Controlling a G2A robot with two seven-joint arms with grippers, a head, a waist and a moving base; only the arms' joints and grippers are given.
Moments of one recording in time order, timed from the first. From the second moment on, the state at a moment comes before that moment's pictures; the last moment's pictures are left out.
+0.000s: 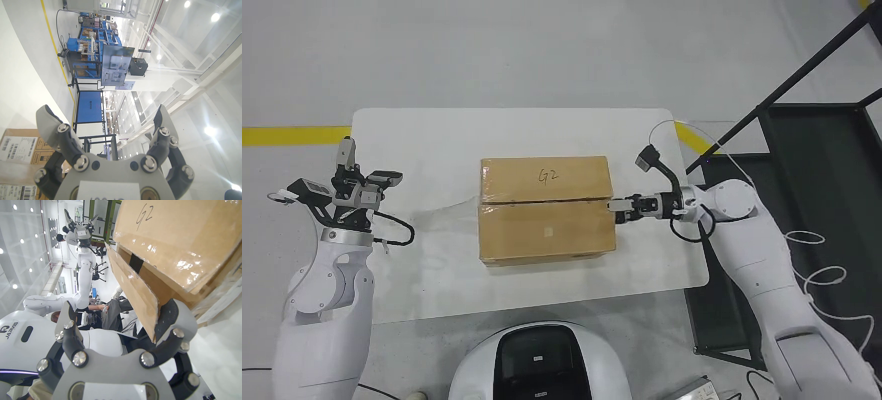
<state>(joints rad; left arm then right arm) 1.41 -1.21 -1.61 -1.64 -0.45 -0.21 -0.27 -1.00 -1.05 1.27 -1.18 0.39 -0.40 1.42</state>
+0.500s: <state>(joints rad) 1.41 -1.21 -1.61 -1.64 -0.45 -0.21 -0.27 -0.98 -0.98 1.19 -1.25 0.50 -0.36 1.46</state>
